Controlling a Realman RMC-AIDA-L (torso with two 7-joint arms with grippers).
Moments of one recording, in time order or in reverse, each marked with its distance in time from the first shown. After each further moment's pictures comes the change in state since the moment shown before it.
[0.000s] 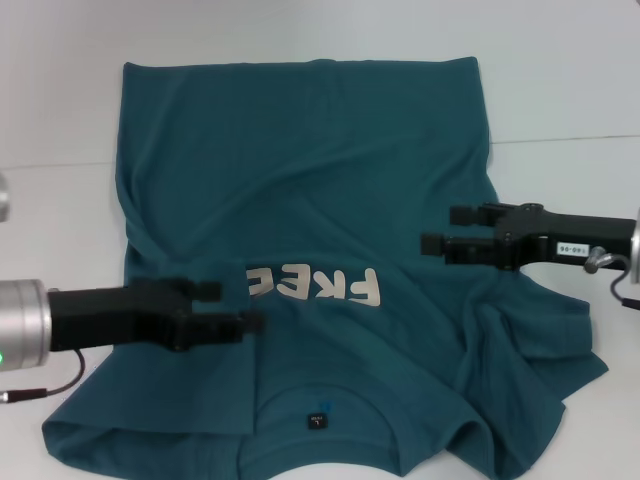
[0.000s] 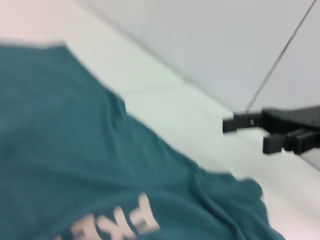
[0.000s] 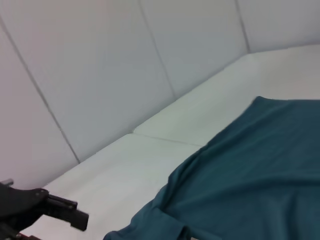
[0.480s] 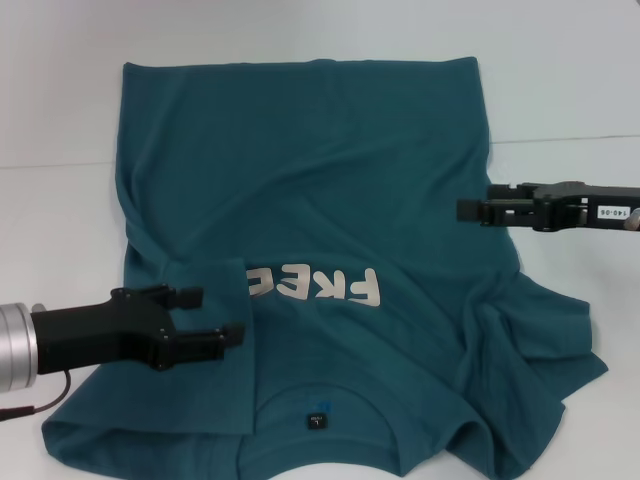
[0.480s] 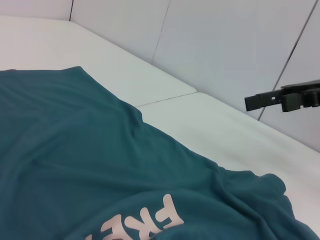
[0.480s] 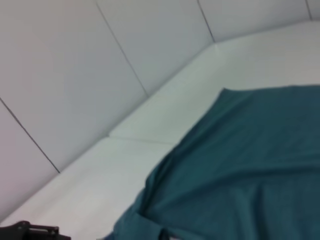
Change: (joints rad) left arm 0.038 0.001 -0.027 -0.069 -0.029 -0.043 0.177; right arm -0.010 -0.039 0.014 -0.137 -0.065 -0.025 0.284
